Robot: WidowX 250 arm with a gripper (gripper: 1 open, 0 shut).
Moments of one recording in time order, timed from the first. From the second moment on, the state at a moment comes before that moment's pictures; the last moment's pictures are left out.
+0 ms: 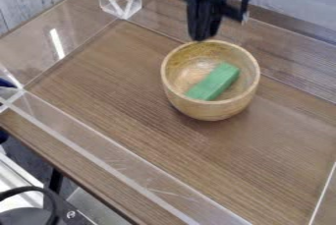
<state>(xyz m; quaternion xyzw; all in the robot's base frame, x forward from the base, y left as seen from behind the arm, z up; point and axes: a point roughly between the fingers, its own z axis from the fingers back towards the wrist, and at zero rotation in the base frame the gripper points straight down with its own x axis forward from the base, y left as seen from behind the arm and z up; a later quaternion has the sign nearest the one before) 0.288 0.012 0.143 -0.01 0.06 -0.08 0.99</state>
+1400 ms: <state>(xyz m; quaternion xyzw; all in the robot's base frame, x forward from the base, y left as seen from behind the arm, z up) 0.297 0.005 0.085 0.02 0.02 -0.12 0.99</state>
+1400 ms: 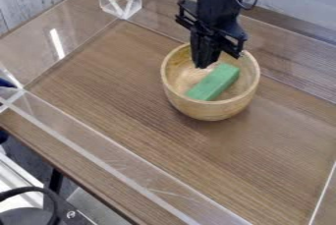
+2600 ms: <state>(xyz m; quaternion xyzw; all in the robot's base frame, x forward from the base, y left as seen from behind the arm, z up) 0.253 0.004 0.098 0.01 -0.01 -0.13 0.99</state>
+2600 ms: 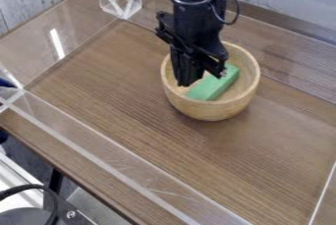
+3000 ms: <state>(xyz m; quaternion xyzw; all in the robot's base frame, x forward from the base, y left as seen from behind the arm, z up) 0.256 0.007 0.102 0.00 -0.01 -0.10 0.99</state>
